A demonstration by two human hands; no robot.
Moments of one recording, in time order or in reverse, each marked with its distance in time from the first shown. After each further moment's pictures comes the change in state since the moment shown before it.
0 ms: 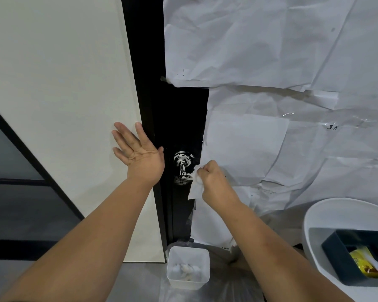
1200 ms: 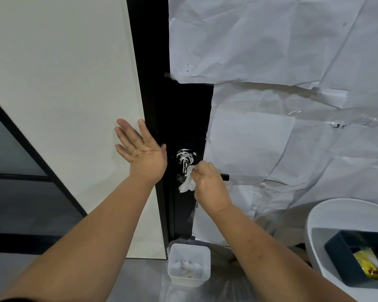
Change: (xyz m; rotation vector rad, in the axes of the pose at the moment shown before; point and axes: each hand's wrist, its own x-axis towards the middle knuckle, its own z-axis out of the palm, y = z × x) left_hand 0.000 -0.001 0.001 0.013 0.010 0.002; right_hand 0.005 -0.021 0.016 -0.021 0.177 -0.084
